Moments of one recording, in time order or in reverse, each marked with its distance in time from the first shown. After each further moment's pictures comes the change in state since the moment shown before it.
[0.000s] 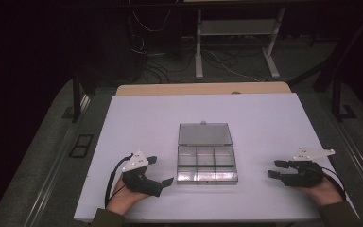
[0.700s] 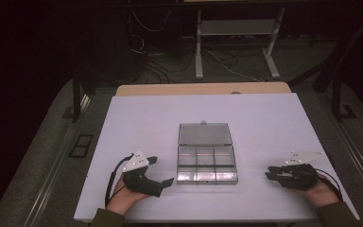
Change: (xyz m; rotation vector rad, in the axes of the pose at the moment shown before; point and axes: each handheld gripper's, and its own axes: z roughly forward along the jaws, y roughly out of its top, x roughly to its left) left arm 0.000 0.000 0.001 0.001 -0.002 0.000; right arm 0.010 0.000 0.010 0.061 0.006 -0.090
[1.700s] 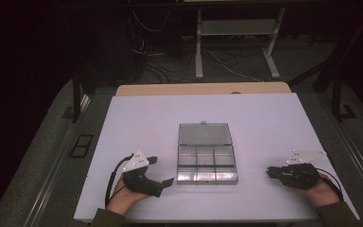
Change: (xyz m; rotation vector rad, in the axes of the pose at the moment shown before) left arm 0.000 0.000 0.000 0.000 -0.001 0.002; right arm -0.001 0.002 -0.003 -0.006 -0.002 0.006
